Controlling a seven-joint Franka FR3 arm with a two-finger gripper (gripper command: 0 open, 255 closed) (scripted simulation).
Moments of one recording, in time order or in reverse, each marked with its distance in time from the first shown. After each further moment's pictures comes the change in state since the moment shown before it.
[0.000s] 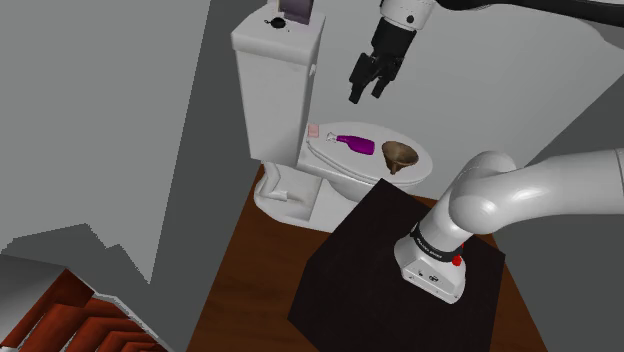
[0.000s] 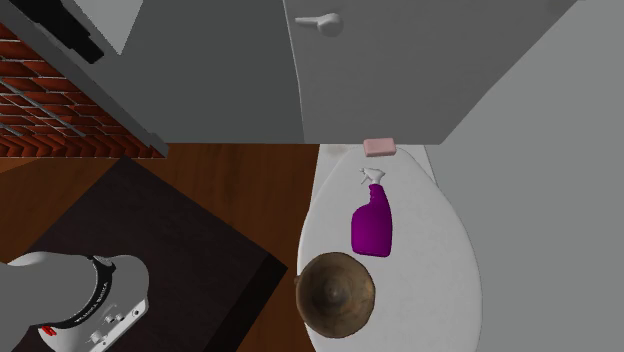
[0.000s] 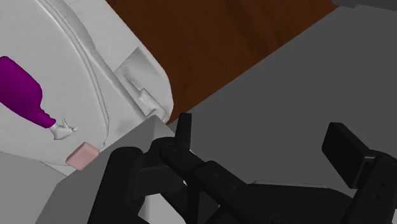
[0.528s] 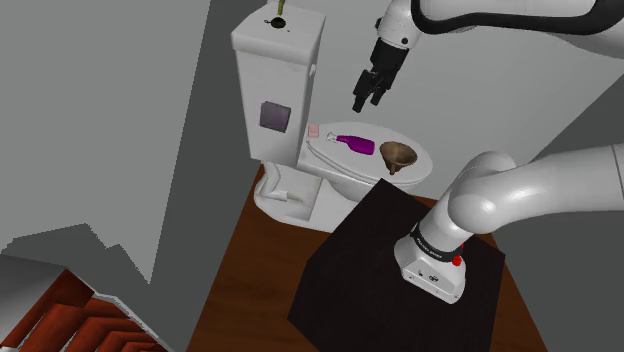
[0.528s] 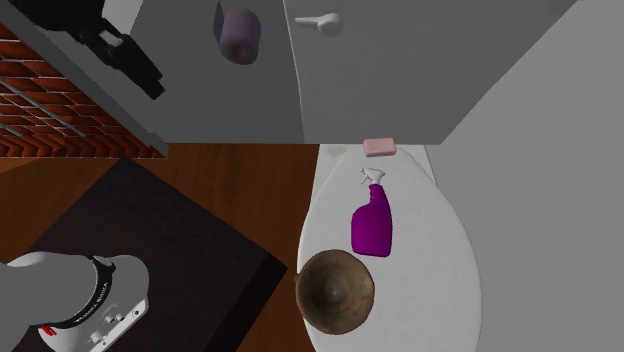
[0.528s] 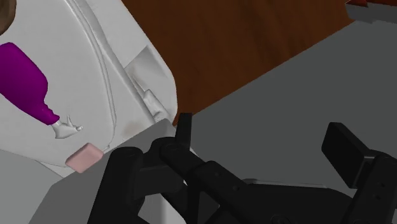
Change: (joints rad) arm -0.022 0.050 -0.110 -0.085 -0.070 0.106 -0.180
